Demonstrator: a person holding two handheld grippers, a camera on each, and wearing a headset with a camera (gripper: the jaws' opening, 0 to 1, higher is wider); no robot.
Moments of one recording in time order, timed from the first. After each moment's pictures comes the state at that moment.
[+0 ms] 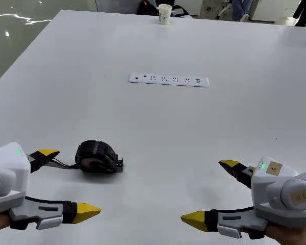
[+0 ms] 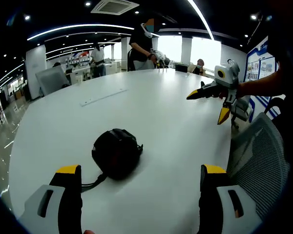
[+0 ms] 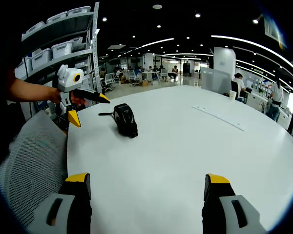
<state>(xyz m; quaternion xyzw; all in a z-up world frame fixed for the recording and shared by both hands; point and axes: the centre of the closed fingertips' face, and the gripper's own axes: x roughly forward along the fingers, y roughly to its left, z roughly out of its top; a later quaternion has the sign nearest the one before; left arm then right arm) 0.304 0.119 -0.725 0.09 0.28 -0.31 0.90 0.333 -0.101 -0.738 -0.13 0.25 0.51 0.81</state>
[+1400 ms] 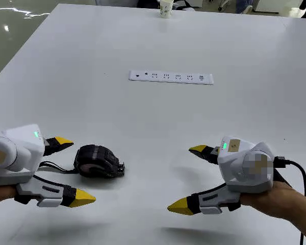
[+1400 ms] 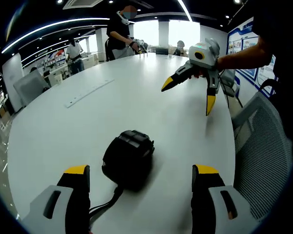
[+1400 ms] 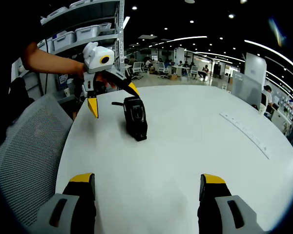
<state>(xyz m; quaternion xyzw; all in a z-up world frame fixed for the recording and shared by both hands) 0.344 0.125 -0.742 0.17 0.31 -0.39 0.85 0.364 -0.045 -0.759 -0.20 0.25 0.61 0.73</state>
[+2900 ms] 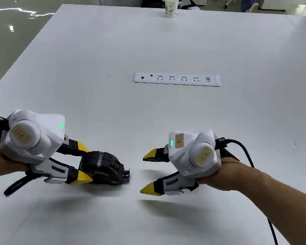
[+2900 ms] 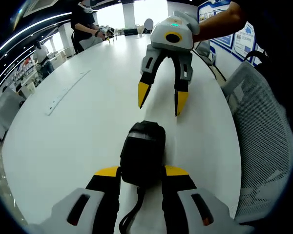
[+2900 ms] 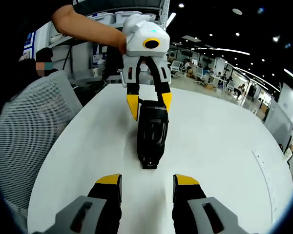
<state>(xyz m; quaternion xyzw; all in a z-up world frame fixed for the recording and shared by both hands) 0.368 0.136 -0.760 0.27 0.35 -0.49 0.75 0.371 0.047 -0.781 -0.29 0.19 0.71 0.61</state>
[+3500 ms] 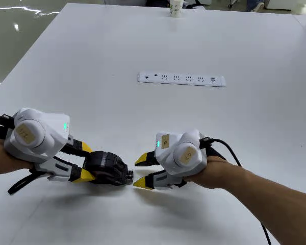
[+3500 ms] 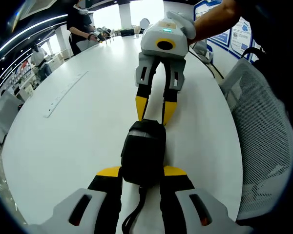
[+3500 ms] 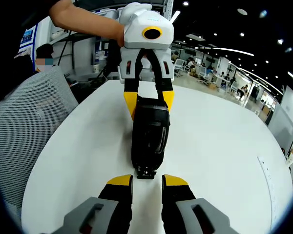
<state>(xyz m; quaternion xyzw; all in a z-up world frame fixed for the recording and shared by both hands) 0.369 0.137 -0.761 0.28 0.34 -0.50 0.75 0.376 0.069 -0.792 -0.31 0.19 0.71 0.60</state>
